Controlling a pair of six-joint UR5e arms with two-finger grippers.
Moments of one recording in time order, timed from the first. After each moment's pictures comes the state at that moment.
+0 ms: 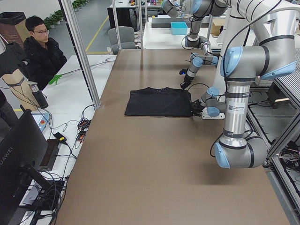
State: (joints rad) left arm -0.02 -1.89 -1.92 -1.97 -1.23 -2.10; right arm 0.13 -1.30 2.10 -1.58 1.31 2.36
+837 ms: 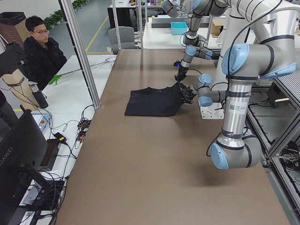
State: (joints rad) left arm -0.23 -1.92 -2.11 -1.89 -1.39 -2.04; right arm 0.31 -1.29 2.21 -1.58 1.50 2.32
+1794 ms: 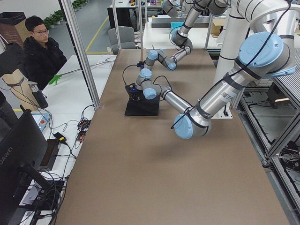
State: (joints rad) left arm -0.79 -2.49 -1.19 -2.11 -1.78 -1.77; right arm 0.79 -0.87 1.46 -1.40 1.70 1.77
